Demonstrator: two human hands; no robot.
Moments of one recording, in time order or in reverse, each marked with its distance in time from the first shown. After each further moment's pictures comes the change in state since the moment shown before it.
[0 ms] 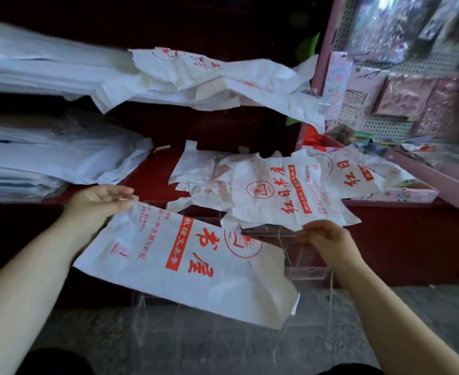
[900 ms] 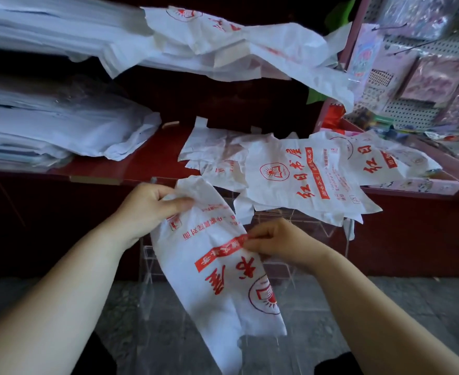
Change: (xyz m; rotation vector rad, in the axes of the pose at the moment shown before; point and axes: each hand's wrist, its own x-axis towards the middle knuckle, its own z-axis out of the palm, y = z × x) left_hand -0.037 0.023 0.068 0.062 -0.098 -0.023; right_hand -0.013 -0.021 0.076 -0.324 -0.670 -0.047
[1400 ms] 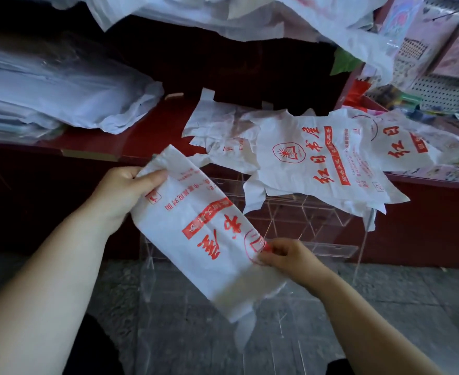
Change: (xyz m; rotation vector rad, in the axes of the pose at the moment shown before) left_hand 0.023 -0.044 -0.019 -0.229 0.194 -0.134; right_hand 0.017 0.075 0.030 0.114 0.107 0.102
